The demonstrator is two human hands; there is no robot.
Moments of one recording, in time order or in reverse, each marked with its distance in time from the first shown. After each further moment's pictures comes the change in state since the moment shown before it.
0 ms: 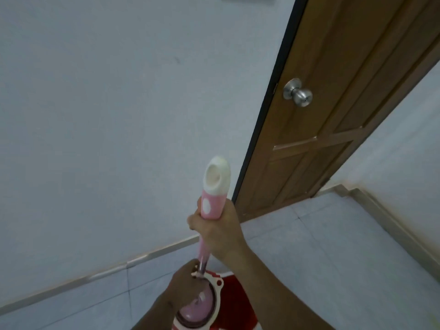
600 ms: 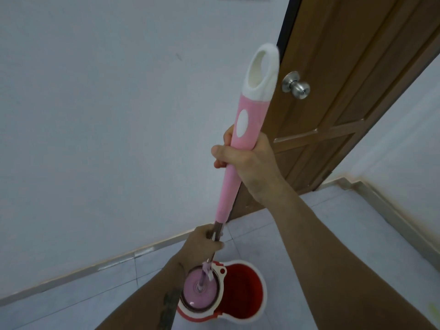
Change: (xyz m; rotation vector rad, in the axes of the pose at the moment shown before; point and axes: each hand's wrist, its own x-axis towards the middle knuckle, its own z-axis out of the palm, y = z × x) left_hand -0.011 0.075 -0.016 -0.058 0.010 0.152; right_hand 0.014 -0.106 -0.060 0.086 -0.009 -0.190
